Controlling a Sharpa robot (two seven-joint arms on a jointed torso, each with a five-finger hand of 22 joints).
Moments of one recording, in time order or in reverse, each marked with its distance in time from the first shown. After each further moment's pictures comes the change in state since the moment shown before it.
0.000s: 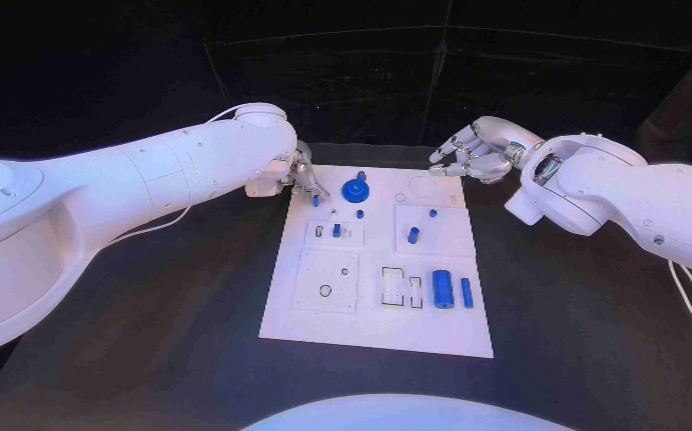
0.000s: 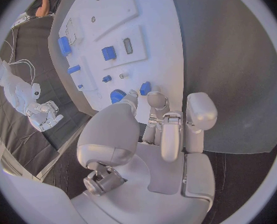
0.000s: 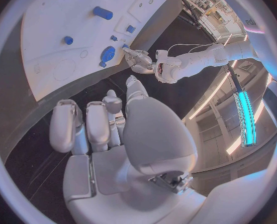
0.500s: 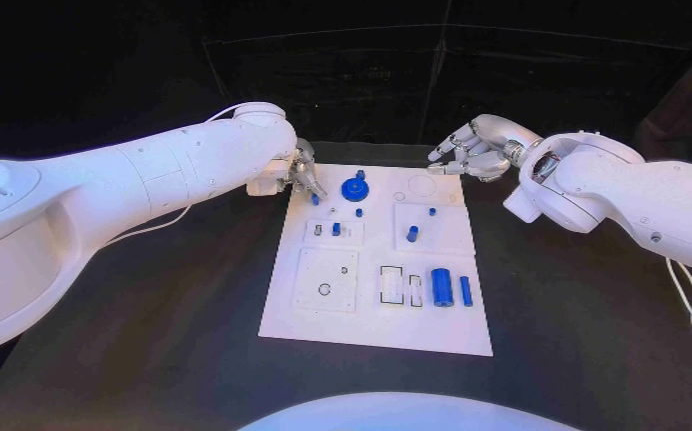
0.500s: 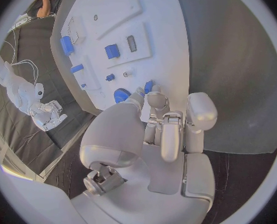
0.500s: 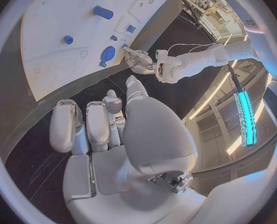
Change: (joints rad) left arm 0.000 -0.003 0.000 0.009 -0.001 -0.021 0.038; left_hand 0.180 0.056 0.103 -0.128 0.000 0.029 -0.021 0.015 0.001 -0.006 -0.017 0.004 -0.008 0.002 -0.004 0.000 0.000 0.000 0.000 0.000 0.000 0.005; right arm 0.000 0.005 0.000 -0.007 0.000 0.001 0.000; right_hand 0.000 0.000 0.000 0.000 0.000 0.000 0.000 0.000 0.000 0.000 0.000 0.000 0.000 0.000 0.000 0.000 0.000 0.000 0.000 0.000 0.000 0.000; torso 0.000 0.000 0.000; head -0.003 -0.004
